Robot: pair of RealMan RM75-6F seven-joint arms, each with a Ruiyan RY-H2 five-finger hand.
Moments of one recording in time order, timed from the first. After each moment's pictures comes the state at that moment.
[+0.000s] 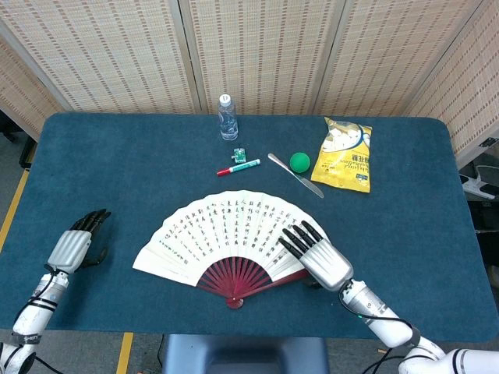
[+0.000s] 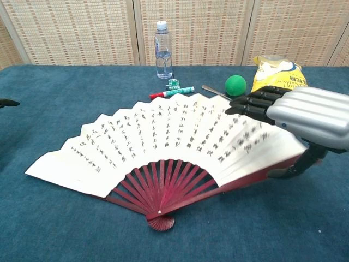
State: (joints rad) left arm -0.41 -1.50 0.01 -0.90 1.50 1.17 -0.42; right arm 0.58 -1.35 -0.07 -1.69 -1.49 1.11 -0.59
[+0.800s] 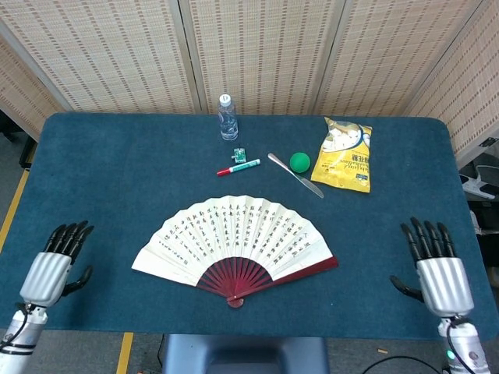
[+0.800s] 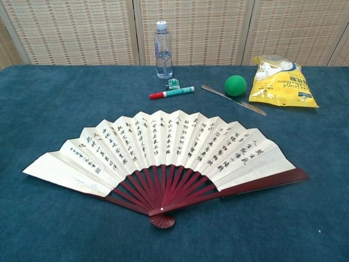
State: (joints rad) left arm -0.23 -1.24 0.04 -1.45 1.57 1.52 0.01; right arm 0.15 -1.18 -0.12 -1.72 -1.51 1.70 -0.40
